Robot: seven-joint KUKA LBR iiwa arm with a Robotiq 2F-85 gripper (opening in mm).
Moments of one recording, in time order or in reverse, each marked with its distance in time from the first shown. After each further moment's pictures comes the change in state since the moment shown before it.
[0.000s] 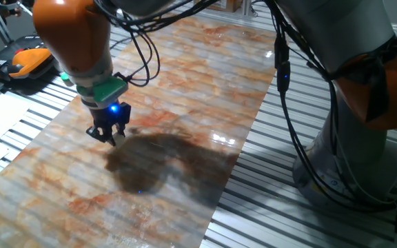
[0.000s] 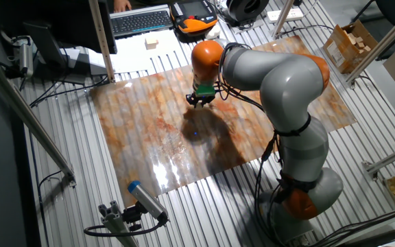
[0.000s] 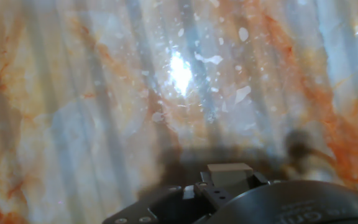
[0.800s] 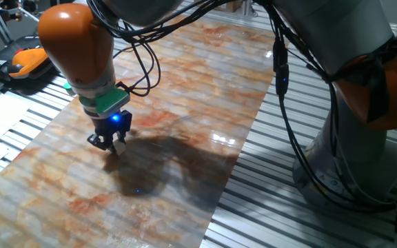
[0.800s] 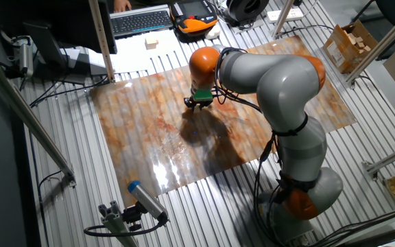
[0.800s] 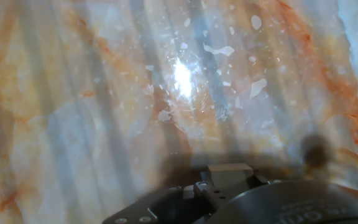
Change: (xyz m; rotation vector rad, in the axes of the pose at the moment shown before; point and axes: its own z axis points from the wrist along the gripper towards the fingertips) arm 0.004 0.011 0.030 -0.015 -0.016 0.028
